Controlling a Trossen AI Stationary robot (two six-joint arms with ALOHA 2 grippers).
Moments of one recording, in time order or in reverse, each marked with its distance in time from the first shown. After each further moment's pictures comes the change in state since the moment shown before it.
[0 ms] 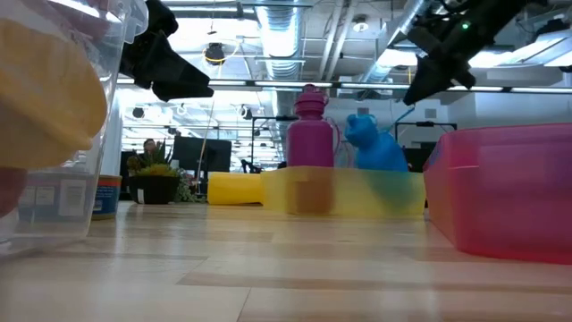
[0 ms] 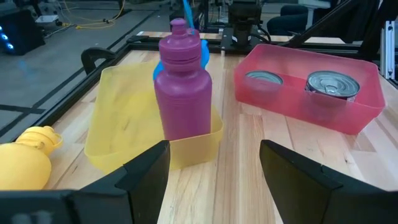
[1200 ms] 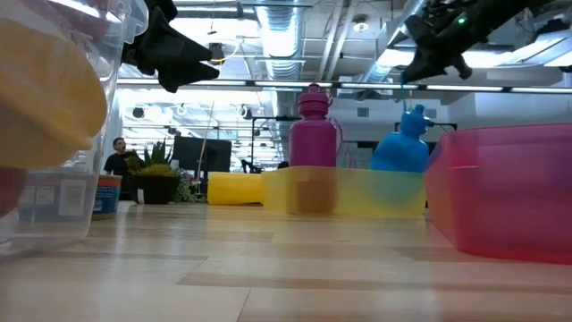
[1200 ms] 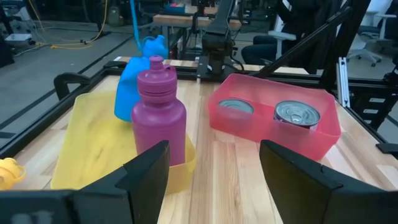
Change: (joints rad) left arm -0.006 0.000 0.000 0.107 0.096 -0.031; right arm -0.203 -0.151 -0.046 0.223 0.002 -0.134
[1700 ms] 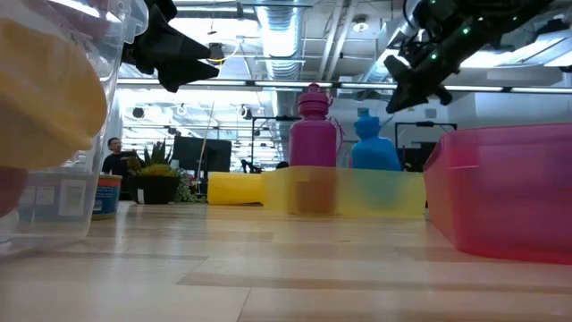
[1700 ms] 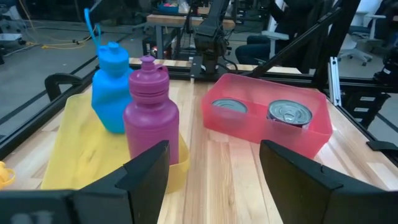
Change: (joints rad) left arm 0.000 0.000 0.000 0.001 0.026 0.000; right arm -0.235 0.215 0.001 0.147 -0.216 -0.078
